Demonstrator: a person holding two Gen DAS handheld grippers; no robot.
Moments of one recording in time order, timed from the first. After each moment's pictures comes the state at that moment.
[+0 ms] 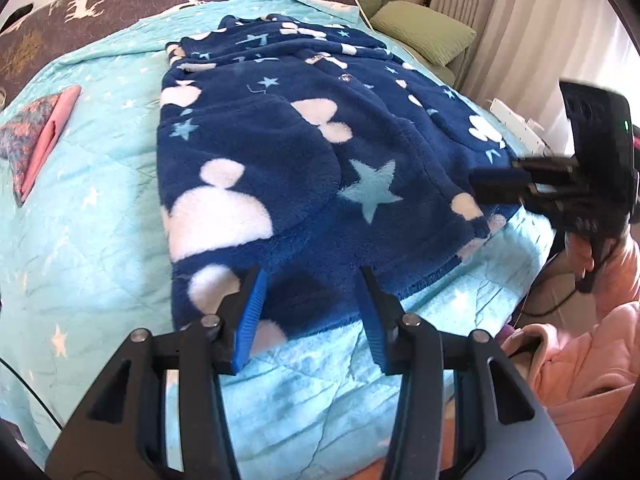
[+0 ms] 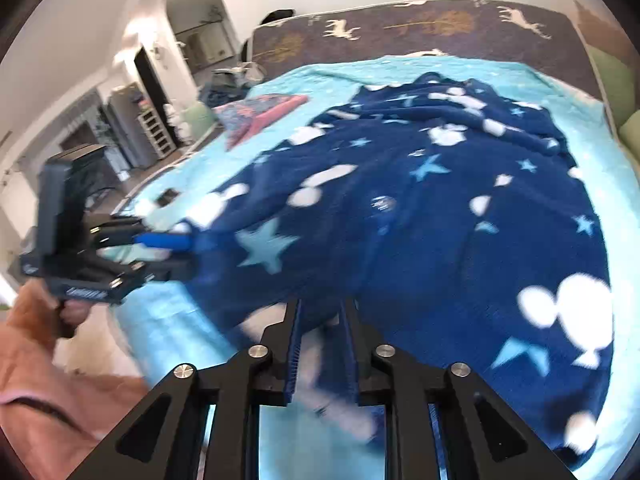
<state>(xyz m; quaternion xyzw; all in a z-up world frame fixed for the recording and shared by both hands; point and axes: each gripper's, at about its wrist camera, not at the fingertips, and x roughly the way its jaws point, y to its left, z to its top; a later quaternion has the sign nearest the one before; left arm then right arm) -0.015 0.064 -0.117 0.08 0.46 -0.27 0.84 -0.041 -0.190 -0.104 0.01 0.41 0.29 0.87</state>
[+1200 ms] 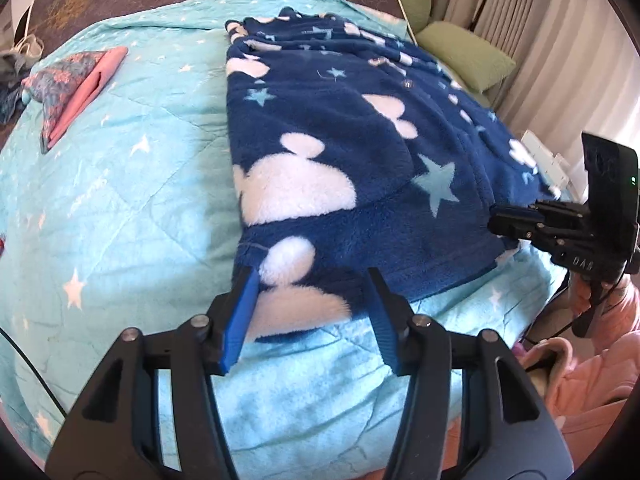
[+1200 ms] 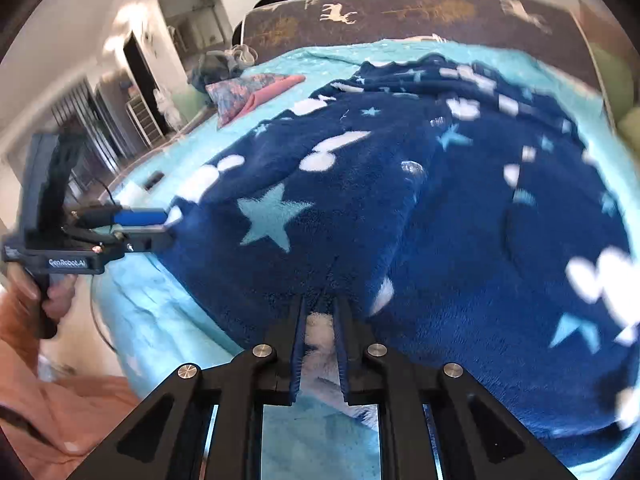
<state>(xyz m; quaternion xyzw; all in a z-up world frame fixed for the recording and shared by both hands) -0.019 0.116 -0.132 0.02 0.46 -0.21 0.86 -0.037 -0.163 -0.129 0.02 0.42 0.26 0.87</state>
